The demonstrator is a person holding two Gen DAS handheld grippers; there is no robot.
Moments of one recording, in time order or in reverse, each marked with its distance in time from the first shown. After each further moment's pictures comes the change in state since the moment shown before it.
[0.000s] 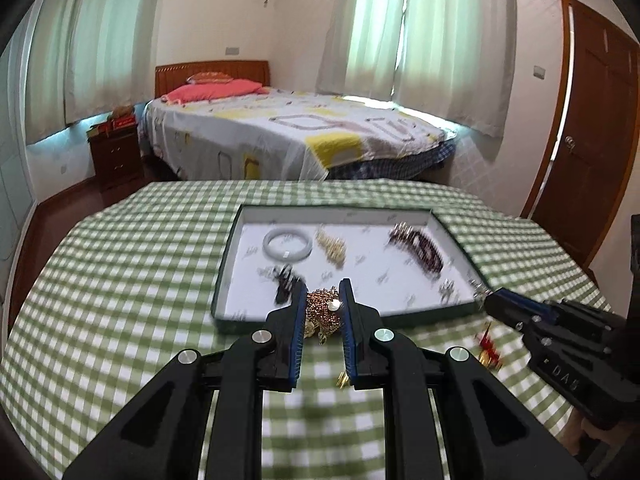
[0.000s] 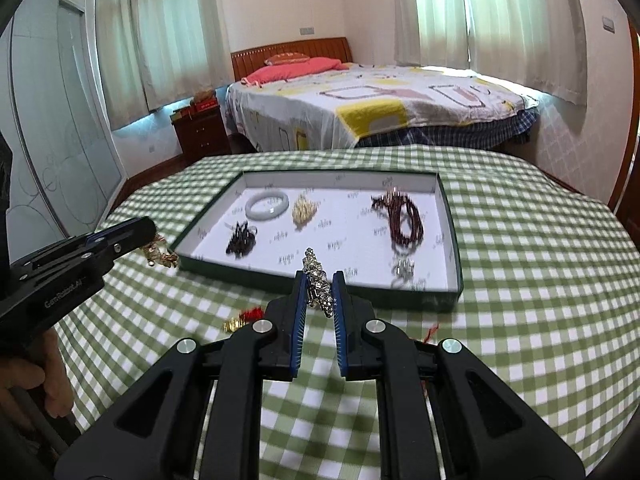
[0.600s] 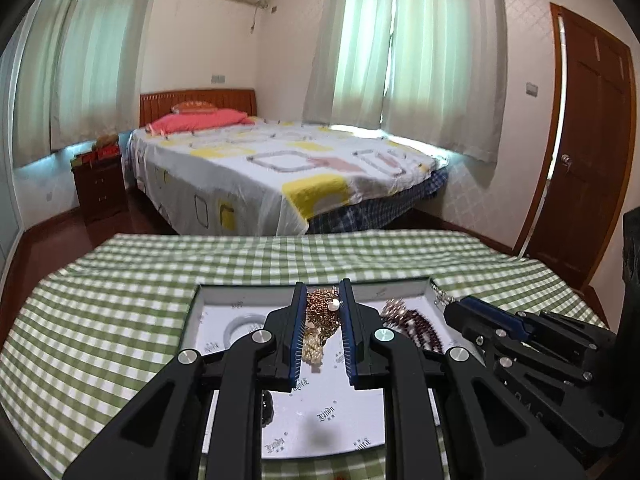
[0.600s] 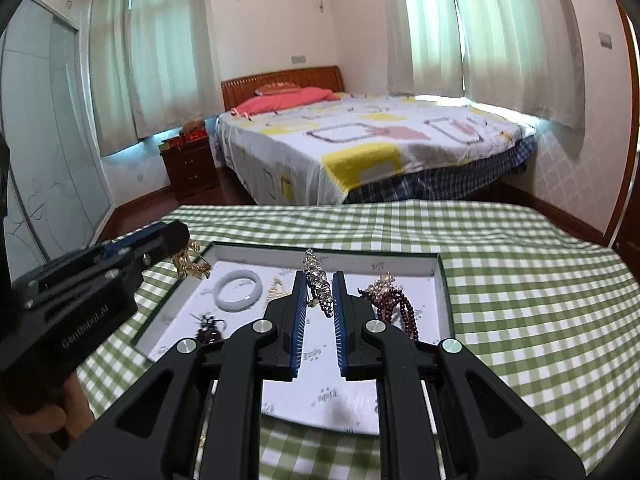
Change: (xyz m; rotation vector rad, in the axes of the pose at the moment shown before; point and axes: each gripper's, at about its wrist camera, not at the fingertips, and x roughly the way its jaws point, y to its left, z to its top) left arm 0.079 -0.020 0.056 0.020 -0.084 -0.020; right arm 0.078 -0.025 0.068 0.019 -0.070 -0.026
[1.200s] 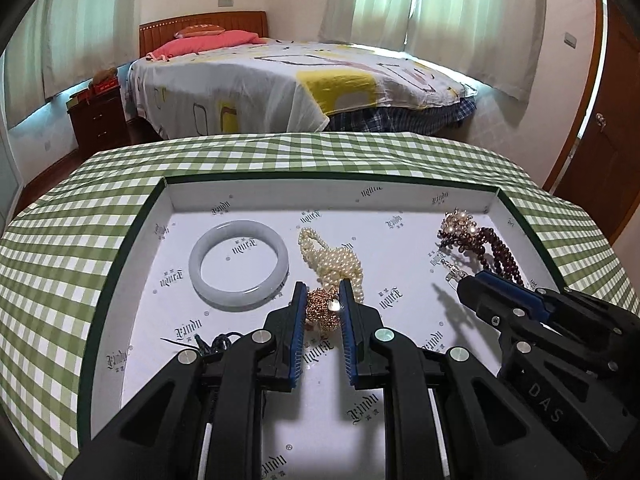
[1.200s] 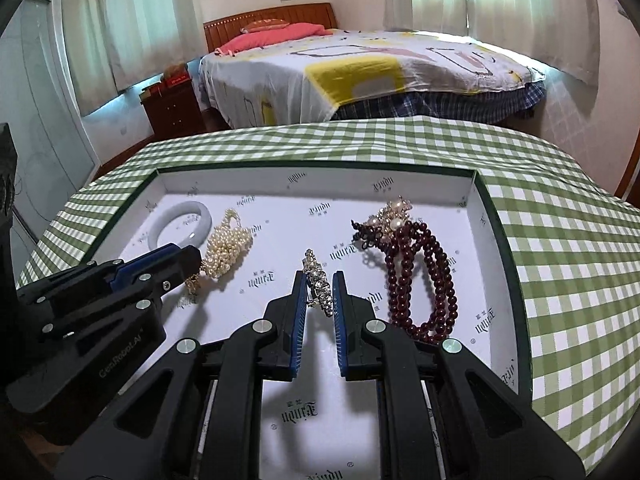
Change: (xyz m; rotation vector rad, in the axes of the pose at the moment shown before) left arm 0.096 0.013 -0.050 -0.033 0.285 0.039; right arm 0.093 -0.011 -0.035 0.012 0.221 -0.028
